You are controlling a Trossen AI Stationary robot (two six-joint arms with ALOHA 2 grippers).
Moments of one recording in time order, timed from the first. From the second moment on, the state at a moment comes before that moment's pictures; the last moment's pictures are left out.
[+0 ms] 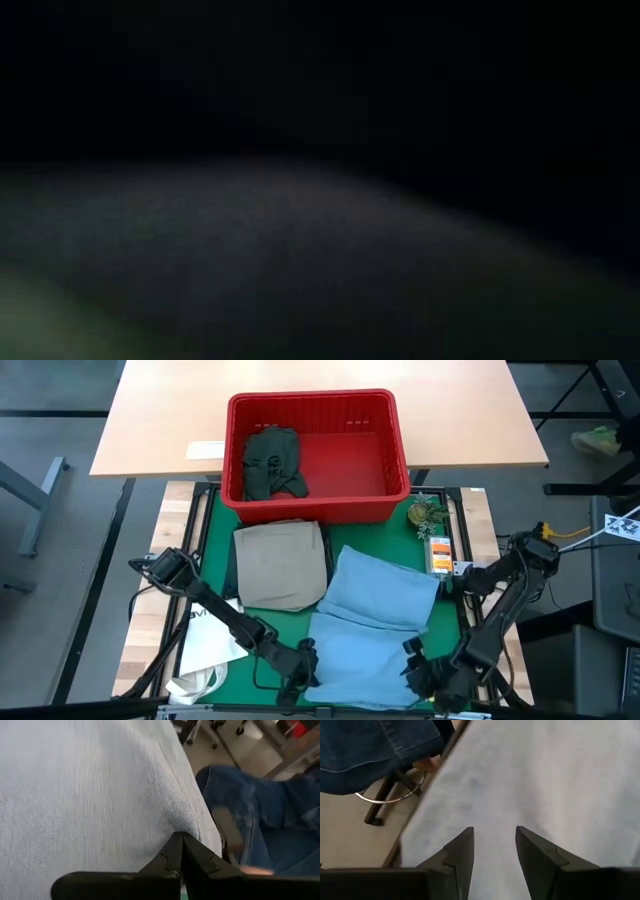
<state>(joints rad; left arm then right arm) -0.59 1.98 1.11 0.30 -0.02 -0.52 0.96 1.56 1.02 -0.54 0.30 0.50</state>
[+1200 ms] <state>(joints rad) -0.62 1.87 1.12 0.25 -0.09 -0.50 1.00 1.72 1.10 -0.47 0.20 0.45</state>
